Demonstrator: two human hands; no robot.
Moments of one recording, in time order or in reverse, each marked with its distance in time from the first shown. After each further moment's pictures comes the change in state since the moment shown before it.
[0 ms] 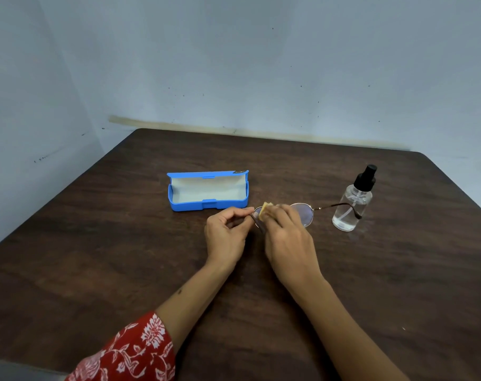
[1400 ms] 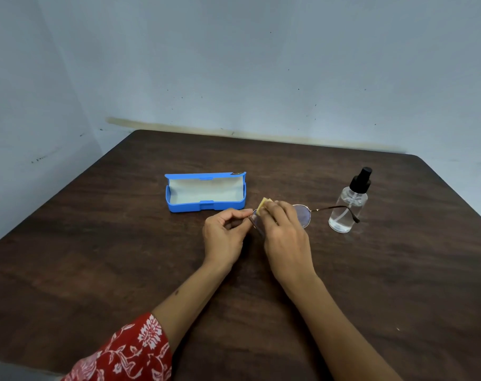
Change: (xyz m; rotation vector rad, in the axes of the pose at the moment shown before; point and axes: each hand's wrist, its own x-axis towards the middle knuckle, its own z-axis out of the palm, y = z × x) left_hand 0.000 0.001 0.000 0.022 -0.014 0.014; right_hand 0.005 0.002 0.004 -0.035 0.040 0.014
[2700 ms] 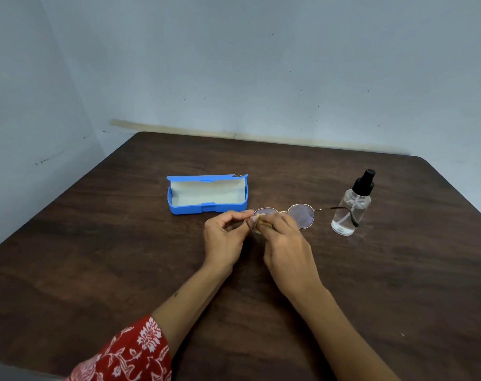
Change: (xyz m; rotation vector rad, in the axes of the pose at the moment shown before) left_hand 0.001 -0.002 0.000 -0.136 0.005 -0.053; right_hand -0.008 -0.004 -0.011 0.202 -0.039 0.006
